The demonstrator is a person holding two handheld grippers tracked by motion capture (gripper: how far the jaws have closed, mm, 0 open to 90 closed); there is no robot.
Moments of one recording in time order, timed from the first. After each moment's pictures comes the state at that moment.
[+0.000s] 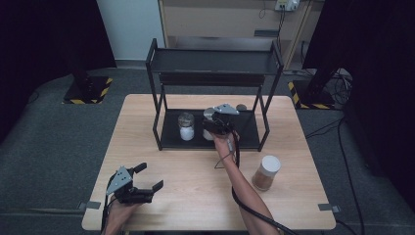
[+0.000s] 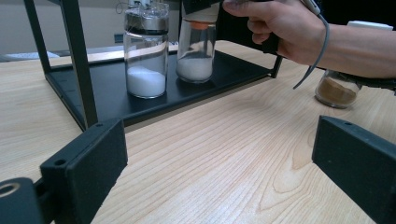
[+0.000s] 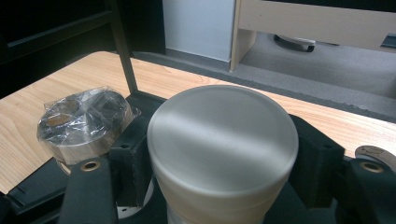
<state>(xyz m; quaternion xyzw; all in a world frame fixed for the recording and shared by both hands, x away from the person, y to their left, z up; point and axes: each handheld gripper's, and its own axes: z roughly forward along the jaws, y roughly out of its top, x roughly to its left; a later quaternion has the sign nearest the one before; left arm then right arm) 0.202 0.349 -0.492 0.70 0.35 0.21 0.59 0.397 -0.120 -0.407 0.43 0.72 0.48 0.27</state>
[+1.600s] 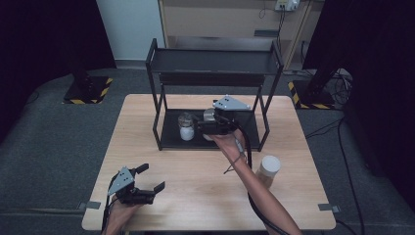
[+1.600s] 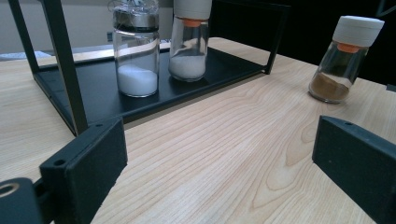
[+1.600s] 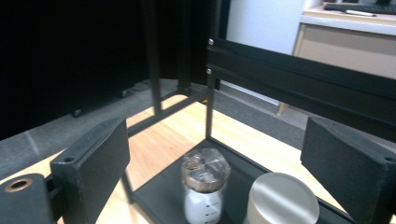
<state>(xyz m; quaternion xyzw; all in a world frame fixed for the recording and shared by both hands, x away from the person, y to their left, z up) 0.205 0.347 -0.491 0.71 0.34 0.20 0.59 0.344 -0.159 -0.321 0.30 0.74 0.56 0.23</state>
